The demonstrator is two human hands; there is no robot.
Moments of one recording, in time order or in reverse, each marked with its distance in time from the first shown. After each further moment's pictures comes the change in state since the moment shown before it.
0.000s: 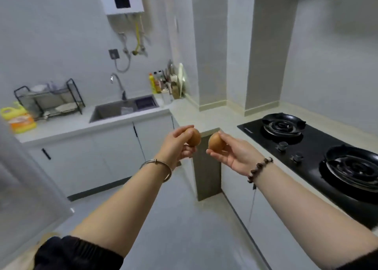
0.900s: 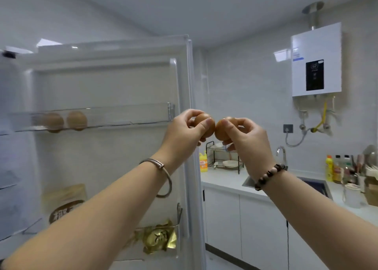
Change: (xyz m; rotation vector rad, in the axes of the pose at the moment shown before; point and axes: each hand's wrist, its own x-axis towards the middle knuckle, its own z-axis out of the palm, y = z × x) left_hand -0.136 0.245 -0.212 0.636 1.014 0.599; right_hand 0.009 -0.050 0.389 -0.228 -0.782 -0.686
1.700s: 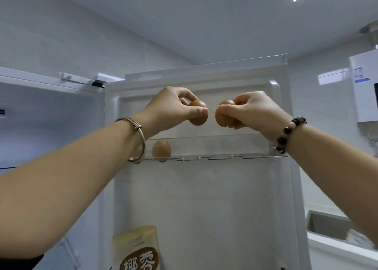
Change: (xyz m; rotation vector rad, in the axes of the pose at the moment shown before) left_hand 0.083 0.011 -0.258 0.567 0.042 0.108; right_hand 0.078 -0.067 0.220 -0.396 -0.283 -0.186
